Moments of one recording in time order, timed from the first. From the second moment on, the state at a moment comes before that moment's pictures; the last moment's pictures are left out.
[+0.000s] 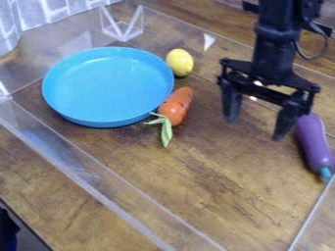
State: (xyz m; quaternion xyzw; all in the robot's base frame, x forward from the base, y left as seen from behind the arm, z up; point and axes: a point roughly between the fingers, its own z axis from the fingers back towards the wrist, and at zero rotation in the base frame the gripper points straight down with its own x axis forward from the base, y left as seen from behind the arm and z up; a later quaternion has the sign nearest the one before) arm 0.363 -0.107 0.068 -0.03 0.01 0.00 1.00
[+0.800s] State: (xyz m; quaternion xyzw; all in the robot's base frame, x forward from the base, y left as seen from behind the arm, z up) arm 0.388 -0.128 0.067 -0.05 -0.05 0.02 1.00
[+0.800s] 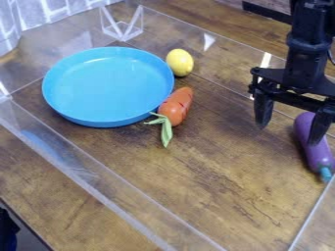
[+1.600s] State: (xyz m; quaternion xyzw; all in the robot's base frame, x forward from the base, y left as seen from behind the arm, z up) arm 0.368 -0.138 0.052 -0.07 -0.07 -0.06 0.99
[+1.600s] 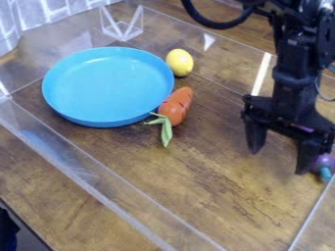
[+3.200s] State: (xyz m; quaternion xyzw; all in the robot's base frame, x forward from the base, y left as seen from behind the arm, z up) arm 0.416 -0.170 0.047 -0.06 -0.10 0.01 0.99
